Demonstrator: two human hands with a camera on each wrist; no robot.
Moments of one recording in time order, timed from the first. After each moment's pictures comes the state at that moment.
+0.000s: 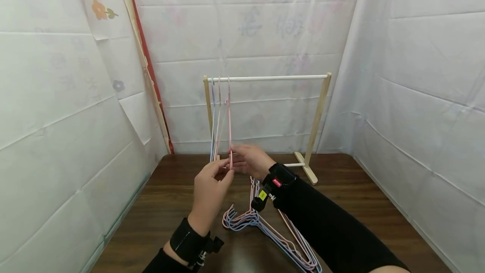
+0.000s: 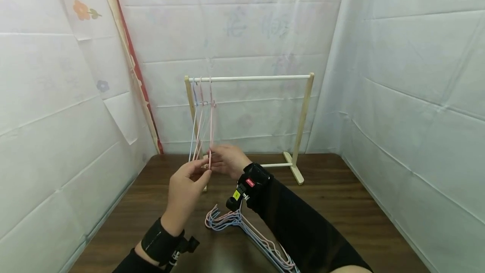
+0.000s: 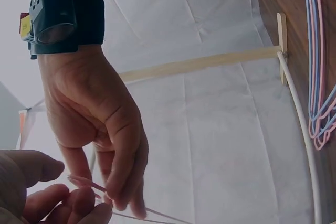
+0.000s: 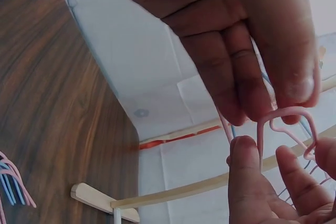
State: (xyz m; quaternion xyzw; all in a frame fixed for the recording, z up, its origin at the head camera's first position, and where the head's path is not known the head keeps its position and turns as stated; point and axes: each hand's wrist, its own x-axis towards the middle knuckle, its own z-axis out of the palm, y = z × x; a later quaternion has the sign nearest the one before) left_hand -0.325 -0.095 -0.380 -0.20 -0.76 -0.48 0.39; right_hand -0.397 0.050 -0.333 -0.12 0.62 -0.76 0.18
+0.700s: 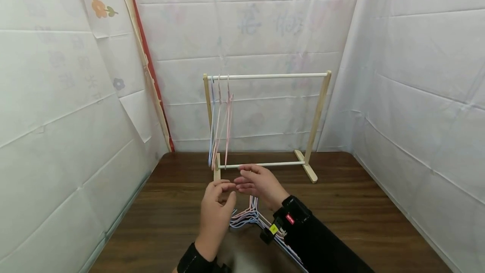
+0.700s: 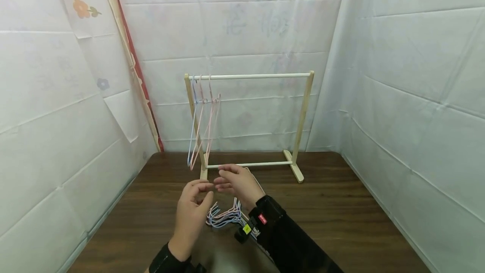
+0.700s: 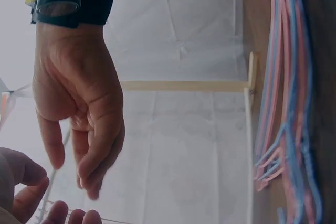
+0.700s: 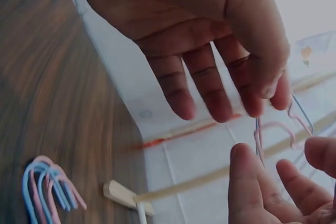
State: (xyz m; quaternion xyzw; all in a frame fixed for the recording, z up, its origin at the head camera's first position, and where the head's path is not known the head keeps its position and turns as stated) left_hand -0.295 -0.082 -0.439 -0.15 -0.75 -0.56 0.31; right_hand -0.344 0.080 -0.389 -0.13 0.63 -0.75 0.13
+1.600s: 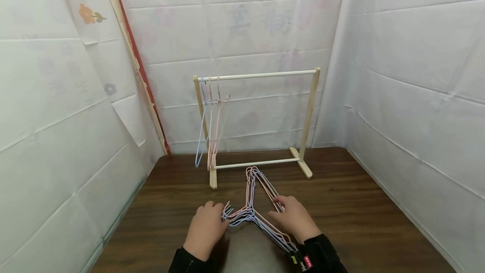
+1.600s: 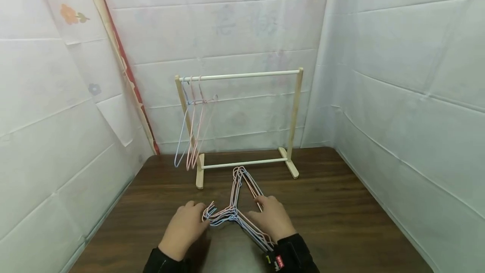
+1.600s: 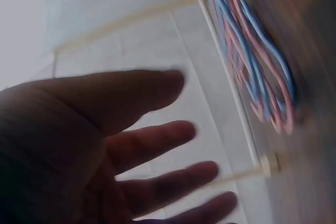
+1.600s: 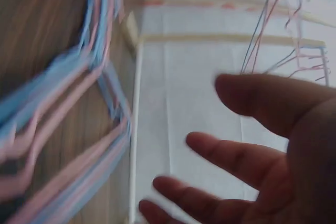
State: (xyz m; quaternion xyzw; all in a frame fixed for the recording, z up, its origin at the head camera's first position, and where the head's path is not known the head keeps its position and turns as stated) left_hand -0.300 -0.105 -0.482 -0.15 -0.97 -0.12 0.15; right_hand -0.285 0.163 -0.454 -0.08 0.93 -0.36 -0.02
